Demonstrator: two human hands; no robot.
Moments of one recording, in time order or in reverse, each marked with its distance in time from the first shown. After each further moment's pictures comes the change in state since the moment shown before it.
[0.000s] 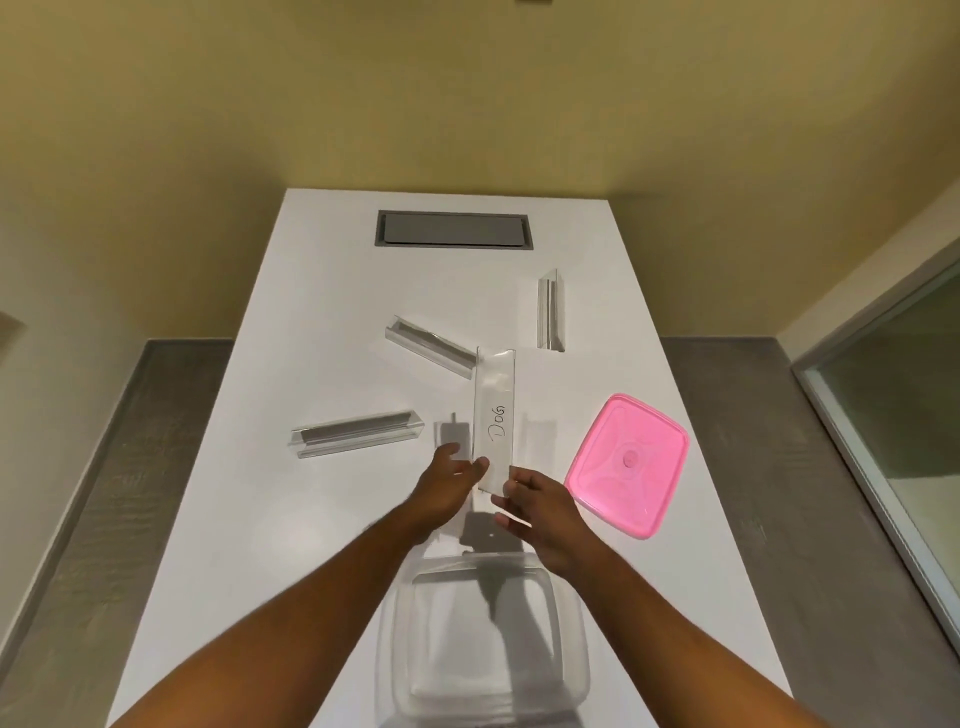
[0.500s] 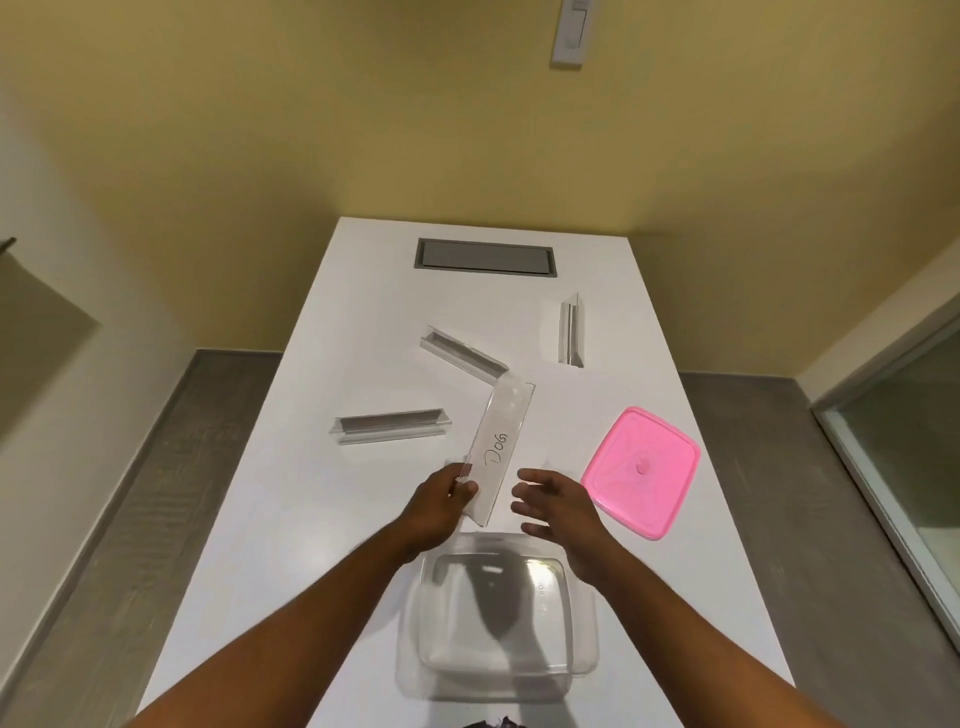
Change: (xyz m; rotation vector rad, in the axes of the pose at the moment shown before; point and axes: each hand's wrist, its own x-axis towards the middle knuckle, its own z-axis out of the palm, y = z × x) left_hand -0.085 -0.027 -0.023 0.119 0.030 0.217; right_hand -0.063 0.005 0.003 -0.288 -0.068 -0.213
